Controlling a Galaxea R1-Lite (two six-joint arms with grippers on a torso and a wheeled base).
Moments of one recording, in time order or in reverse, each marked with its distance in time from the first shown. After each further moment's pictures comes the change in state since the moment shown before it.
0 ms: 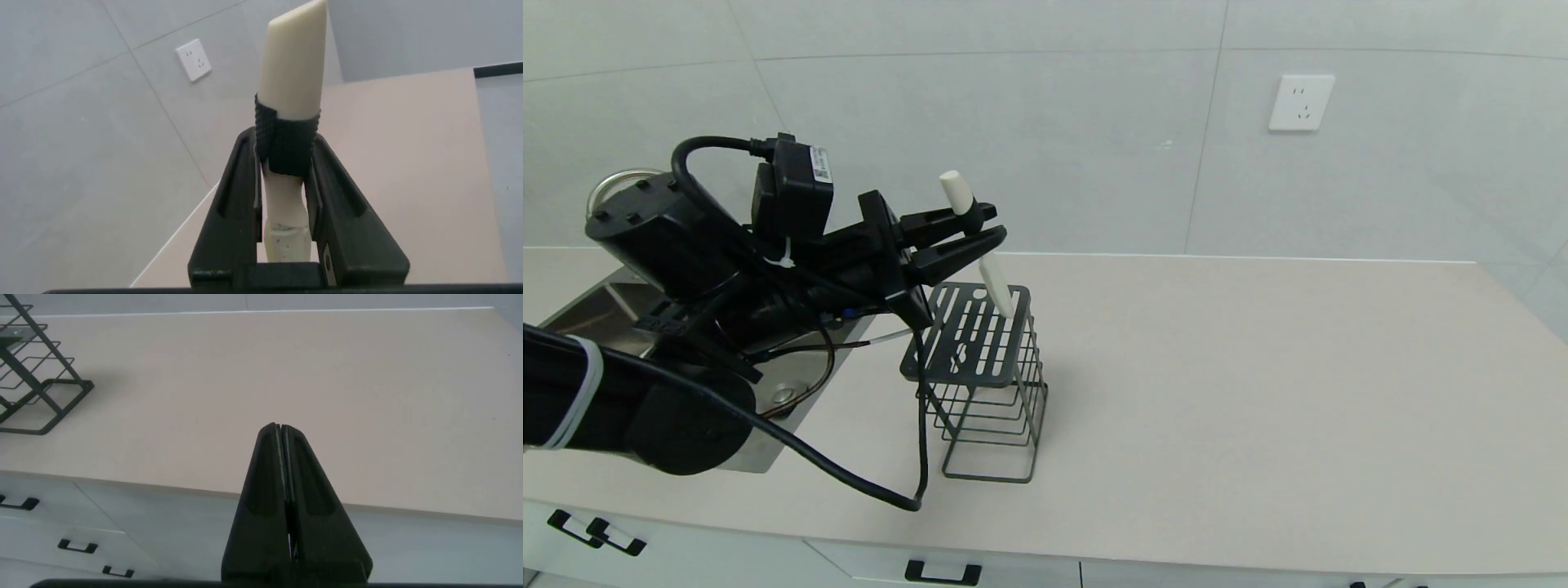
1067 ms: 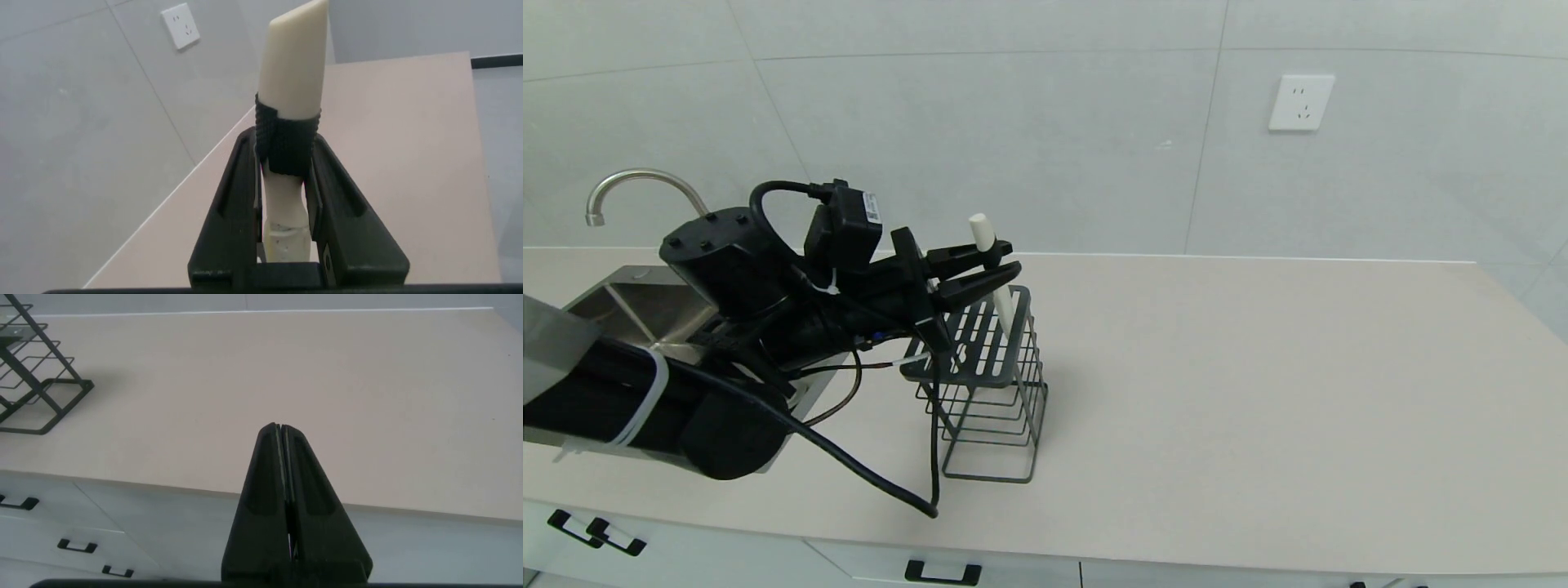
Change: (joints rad) left arm -0.002 0.086 0.017 0.000 0.000 0.020; right arm 0.000 0.000 0.000 0.000 0.000 -0.002
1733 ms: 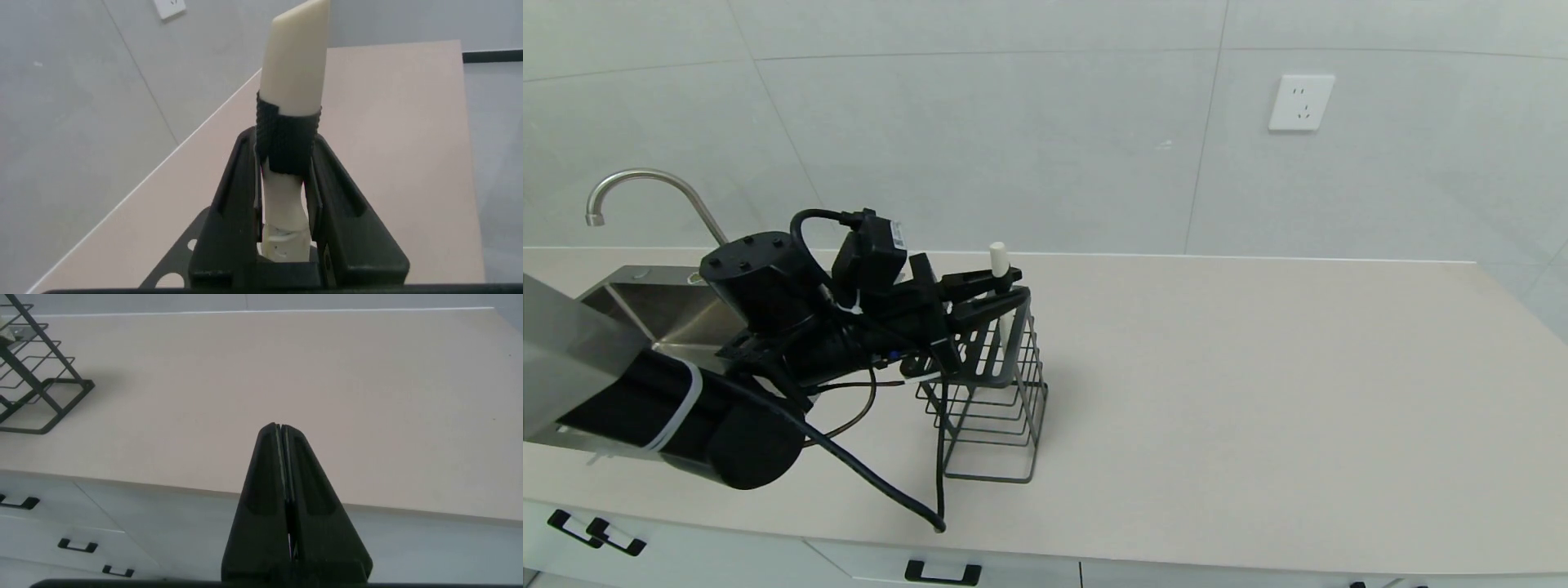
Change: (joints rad) left arm -0.007 0.050 0.025 0.000 0.000 0.005; right arm 0.000 0.000 0.000 0.000 0.001 0.000
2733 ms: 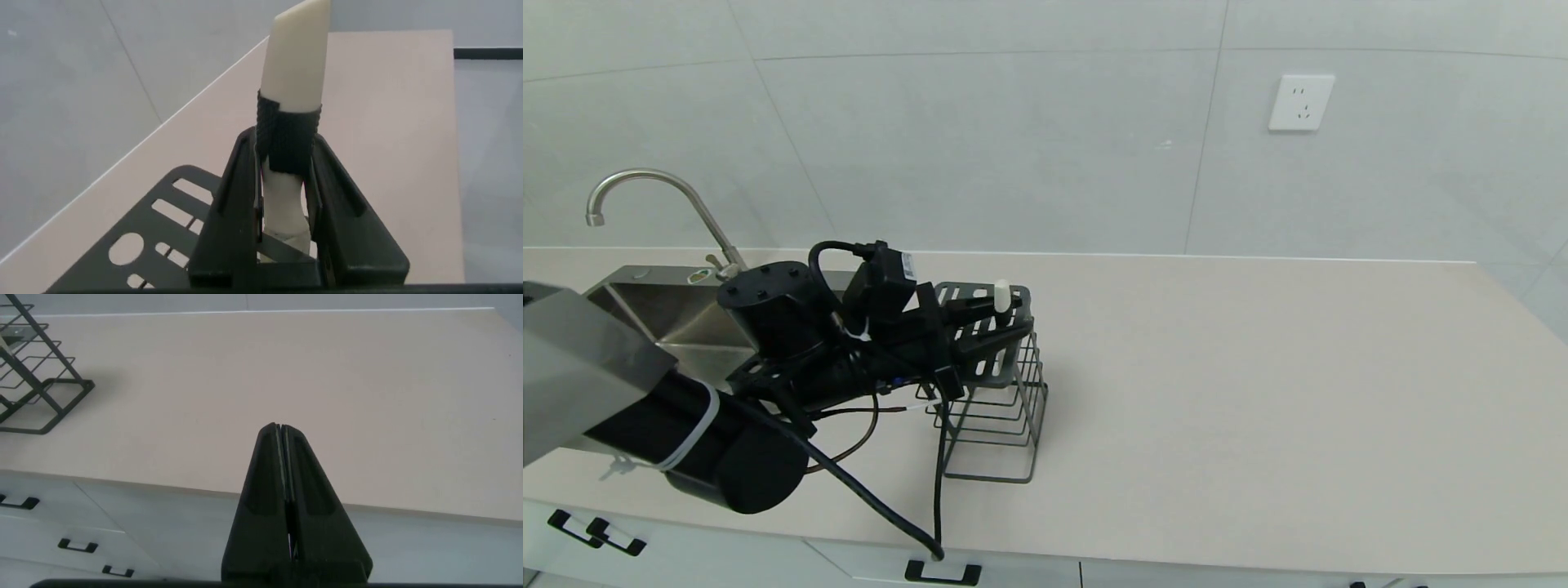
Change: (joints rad) left arm 0.001 0.031 0.079 -0.043 0.002 -0.008; right arm 0.000 0.000 0.000 0.000 0.000 0.000
